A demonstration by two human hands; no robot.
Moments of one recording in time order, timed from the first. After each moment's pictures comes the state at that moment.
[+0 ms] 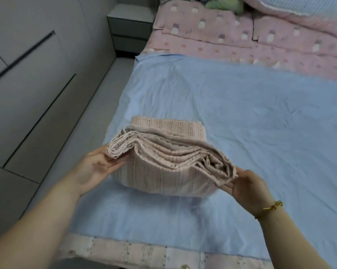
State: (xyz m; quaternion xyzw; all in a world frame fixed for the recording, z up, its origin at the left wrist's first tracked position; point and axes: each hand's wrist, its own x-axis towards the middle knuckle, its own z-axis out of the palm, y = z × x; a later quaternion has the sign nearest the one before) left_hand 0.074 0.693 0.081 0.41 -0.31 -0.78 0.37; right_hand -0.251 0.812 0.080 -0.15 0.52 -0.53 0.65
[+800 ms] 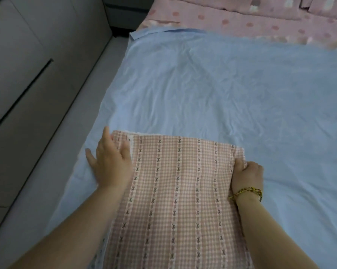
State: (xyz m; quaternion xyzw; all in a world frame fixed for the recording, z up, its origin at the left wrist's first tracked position) left_hand -0.044 0.458 -0.084 0.74 -0.60 -0.16 0.25; right_hand -0.295 0.523 -0.103 -0.23 0.91 -0.29 0.20
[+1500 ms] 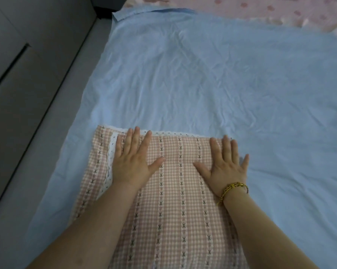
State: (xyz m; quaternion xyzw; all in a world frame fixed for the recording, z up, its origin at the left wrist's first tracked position) left_hand -0.084 0.458 -0.133 0.59 -0.80 -0.10 -0.08; right_hand -0.287 0.527 -0.116 -0.55 0.81 0.08 0.17
